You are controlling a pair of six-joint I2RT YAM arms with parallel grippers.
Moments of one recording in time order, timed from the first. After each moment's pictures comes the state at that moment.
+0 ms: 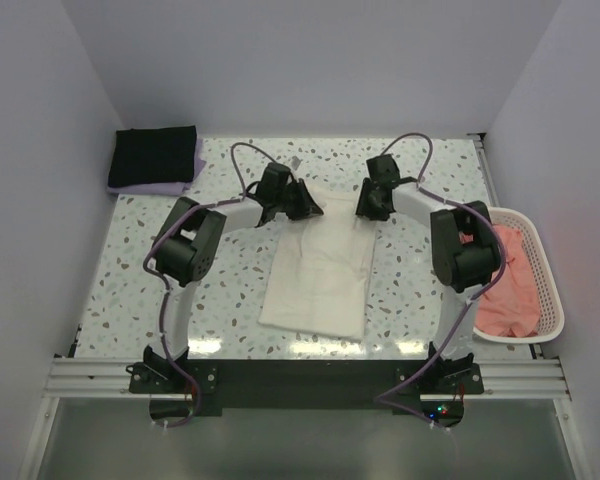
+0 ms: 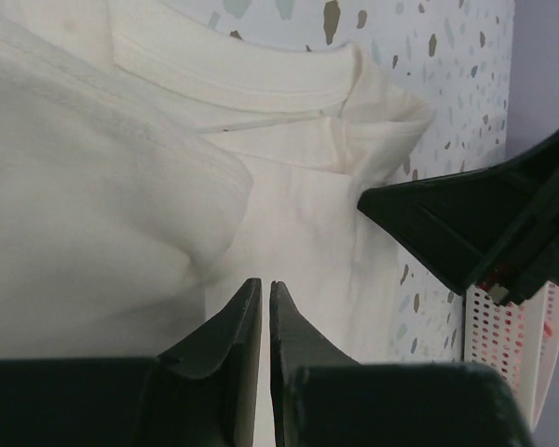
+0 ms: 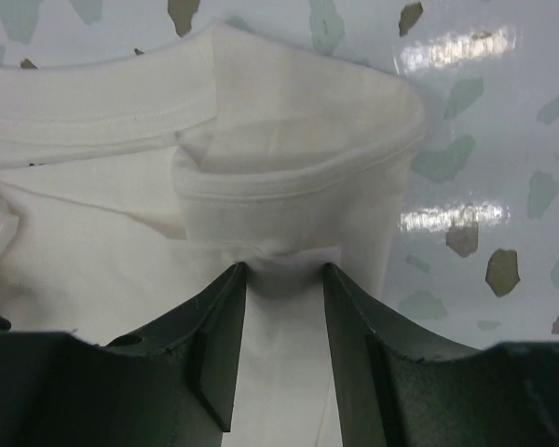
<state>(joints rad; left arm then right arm) -0.49 2.19 1.40 0.14 0.36 -0.78 0.29 1.99 1.35 -0.37 0.12 0.49</state>
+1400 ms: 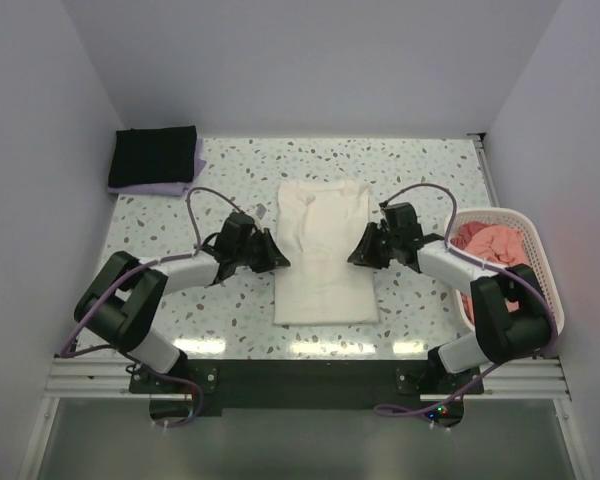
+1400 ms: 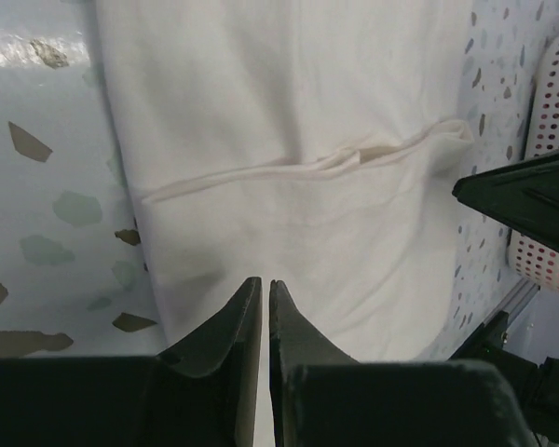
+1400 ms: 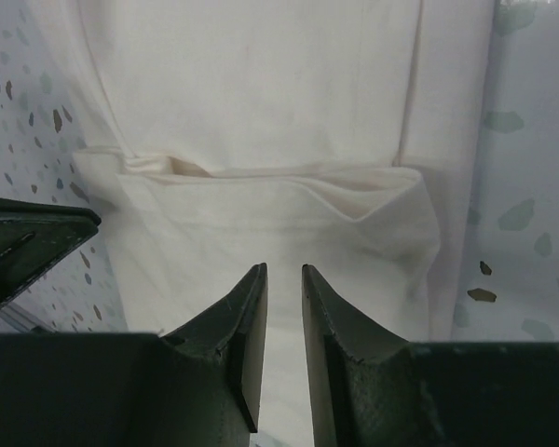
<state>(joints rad) -0.51 1.54 0.66 0.17 0.31 -0.78 0.34 1.47 0.74 -0.18 -0.29 0.68</state>
